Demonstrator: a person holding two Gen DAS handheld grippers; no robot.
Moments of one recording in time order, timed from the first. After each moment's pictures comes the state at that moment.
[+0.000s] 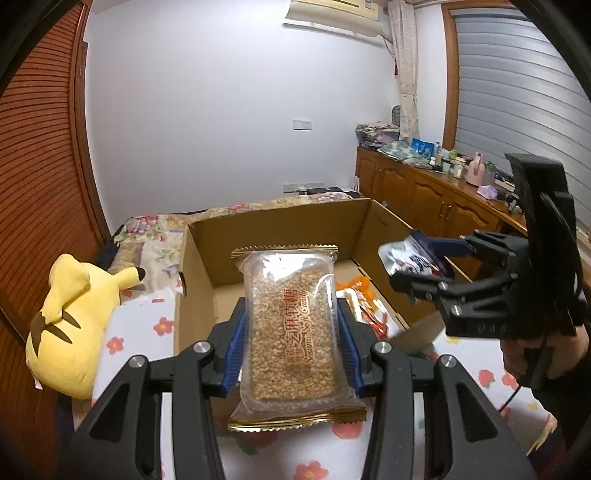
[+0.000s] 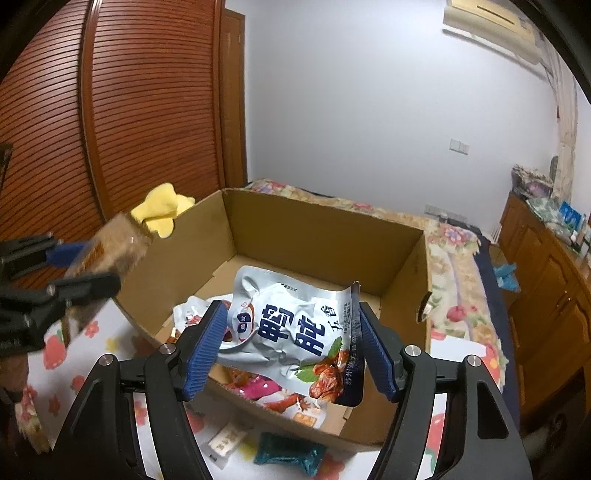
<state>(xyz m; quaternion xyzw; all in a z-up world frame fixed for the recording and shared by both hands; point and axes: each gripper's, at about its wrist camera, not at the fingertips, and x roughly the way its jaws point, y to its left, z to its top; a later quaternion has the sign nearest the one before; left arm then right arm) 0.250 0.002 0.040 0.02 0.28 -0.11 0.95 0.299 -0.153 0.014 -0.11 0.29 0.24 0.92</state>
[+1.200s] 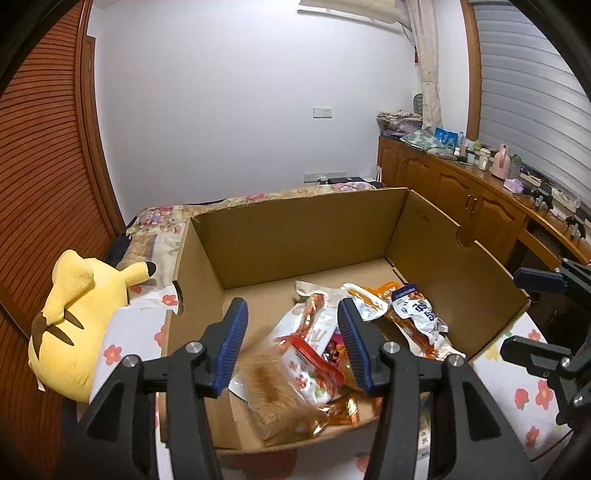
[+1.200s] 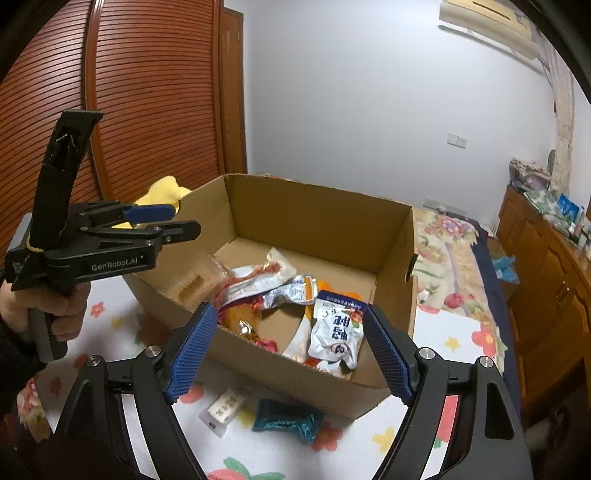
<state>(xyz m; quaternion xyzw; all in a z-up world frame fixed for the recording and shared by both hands) 0.295 -0.006 0.016 0.03 0.30 -0.07 0.95 0.273 -0.173 0.009 -0.11 0.30 0.24 0.92</state>
